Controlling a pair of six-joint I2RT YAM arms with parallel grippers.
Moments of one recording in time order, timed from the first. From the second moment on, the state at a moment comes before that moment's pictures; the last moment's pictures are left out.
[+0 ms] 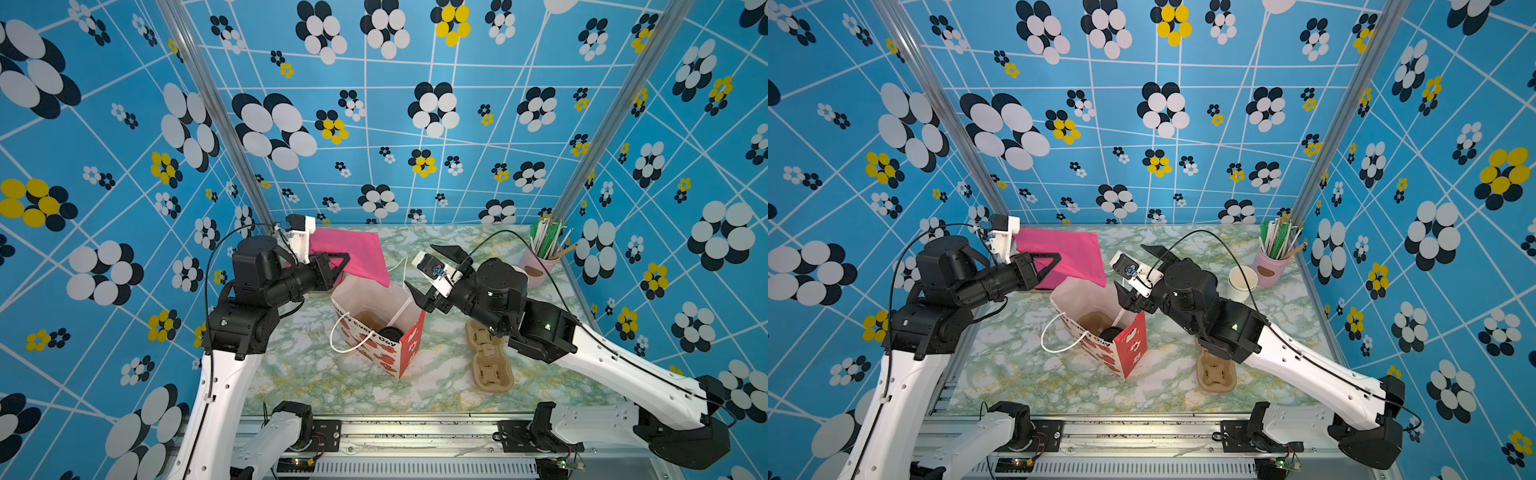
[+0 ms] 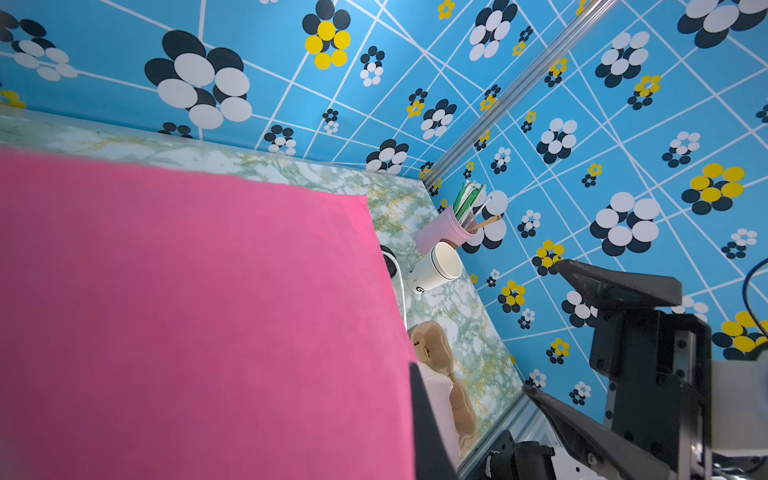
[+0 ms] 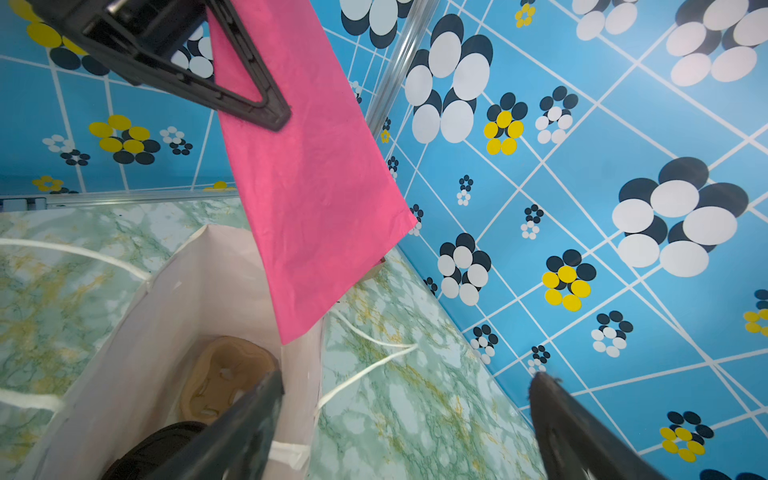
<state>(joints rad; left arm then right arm) -0.17 0.97 1.40 -0.75 0.57 -0.48 1.05 1.18 1.32 -0.31 0.34 -0.46</state>
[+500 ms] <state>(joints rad) -0.32 0.95 1.44 -1.00 0.31 -0.37 1.05 1.15 1.25 -0.31 0.37 -0.43</state>
